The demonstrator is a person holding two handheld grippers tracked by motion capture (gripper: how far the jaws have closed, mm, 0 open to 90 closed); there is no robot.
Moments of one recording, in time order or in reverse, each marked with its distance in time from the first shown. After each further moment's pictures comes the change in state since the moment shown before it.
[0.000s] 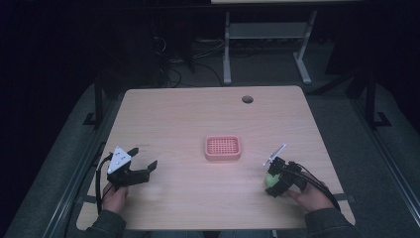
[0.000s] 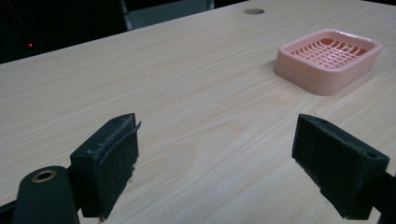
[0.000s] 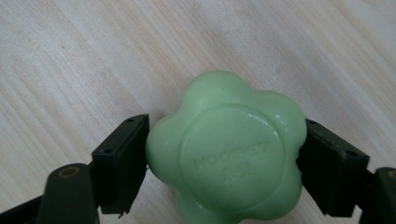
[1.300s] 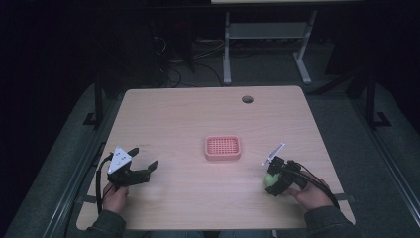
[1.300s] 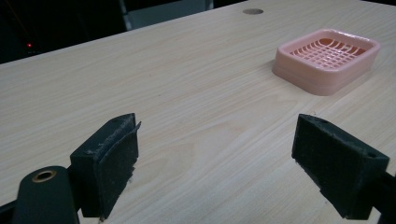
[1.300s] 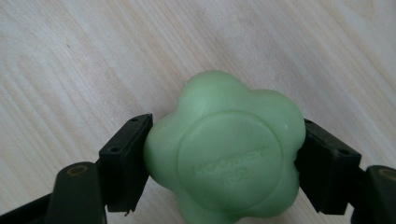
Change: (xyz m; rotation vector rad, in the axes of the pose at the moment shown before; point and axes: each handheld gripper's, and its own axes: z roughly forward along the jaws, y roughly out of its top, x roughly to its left) left arm -0.001 0.000 0.000 -0.002 -0.004 0.002; right arm 0.000 0.004 -0.003 -0.001 0.000 -0.050
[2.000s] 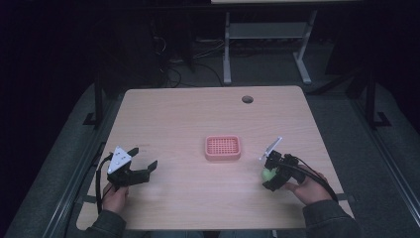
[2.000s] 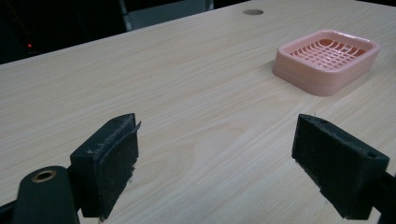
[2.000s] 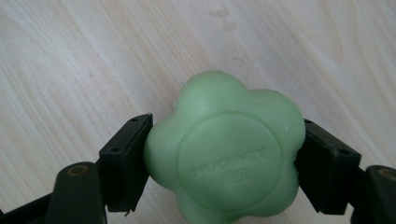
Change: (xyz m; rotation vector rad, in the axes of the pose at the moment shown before) left arm 0.000 0.000 0.000 0.002 0.001 0.000; right arm 0.001 0.018 -0.017 -0.027 -0.007 -0.040
